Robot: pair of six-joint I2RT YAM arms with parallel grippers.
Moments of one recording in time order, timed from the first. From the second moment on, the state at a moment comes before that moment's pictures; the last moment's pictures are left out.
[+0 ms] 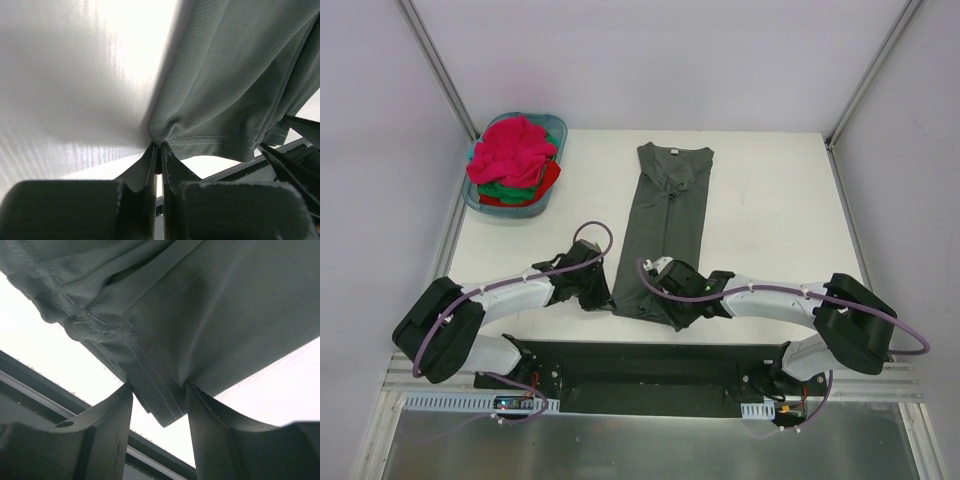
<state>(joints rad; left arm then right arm) -0.66 1.35 0.54 -0.27 0.21 -0.92 1.06 1.46 0.75 -0.45 0.08 0.32</state>
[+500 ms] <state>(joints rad) -0.66 1.01 0.38 -0.31 0.20 -0.95 1.25 1.43 0.73 -0.48 0.15 0.40</state>
